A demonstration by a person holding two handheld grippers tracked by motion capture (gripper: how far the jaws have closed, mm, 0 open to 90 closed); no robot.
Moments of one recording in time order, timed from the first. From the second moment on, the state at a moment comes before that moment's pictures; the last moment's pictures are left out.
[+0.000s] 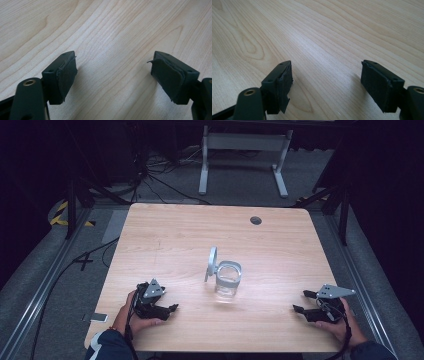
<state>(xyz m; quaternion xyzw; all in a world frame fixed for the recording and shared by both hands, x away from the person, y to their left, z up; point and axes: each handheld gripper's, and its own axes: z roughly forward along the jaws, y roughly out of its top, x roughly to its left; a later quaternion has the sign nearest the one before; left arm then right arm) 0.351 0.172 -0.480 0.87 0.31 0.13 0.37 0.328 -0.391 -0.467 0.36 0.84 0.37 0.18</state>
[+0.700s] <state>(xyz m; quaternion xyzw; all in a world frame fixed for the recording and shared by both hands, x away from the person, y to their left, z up) 0.351 0.171 -0.480 0.86 0.31 0.12 0.37 0.331 -0.387 -0.467 0.35 0.84 0.37 0.18</state>
